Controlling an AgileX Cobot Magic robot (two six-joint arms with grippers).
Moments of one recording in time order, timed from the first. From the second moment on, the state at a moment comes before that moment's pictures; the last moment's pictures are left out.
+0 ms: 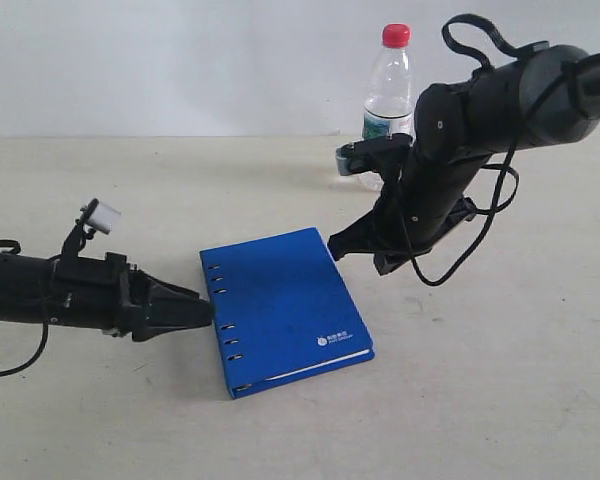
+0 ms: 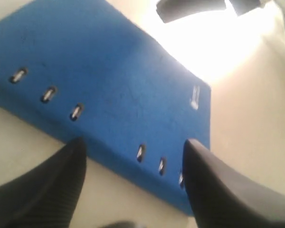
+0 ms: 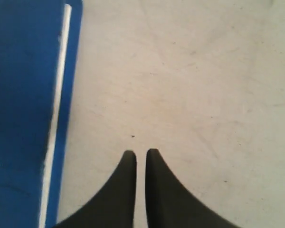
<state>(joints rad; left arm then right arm) 0.11 2.10 -0.80 -1.66 1.06 2.11 0.44 2.04 -1.34 0.08 0.63 -0.05</state>
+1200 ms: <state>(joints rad) 0.05 2.10 -0.80 -1.74 1.03 2.09 0.38 2.16 -1.35 0.78 0.69 -0.93</state>
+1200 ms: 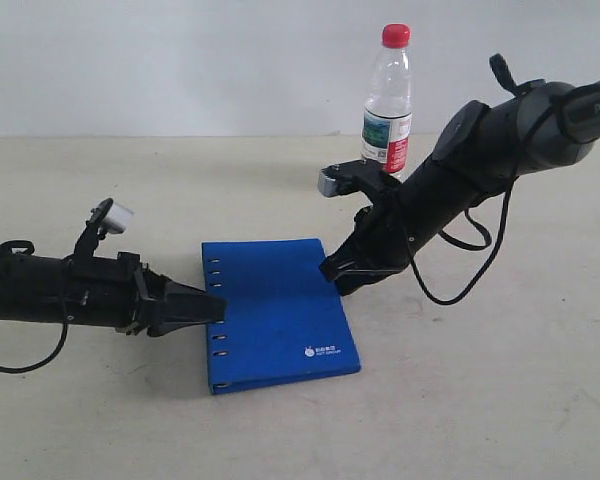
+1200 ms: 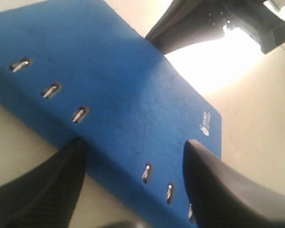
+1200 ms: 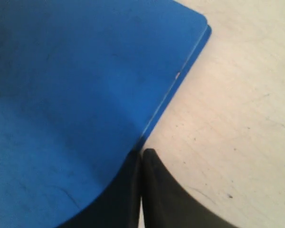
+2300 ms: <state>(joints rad) 0.04 2.07 -0.80 -1.74 0.93 1.97 0.42 2.02 -1.34 0.41 0.79 -0.59</state>
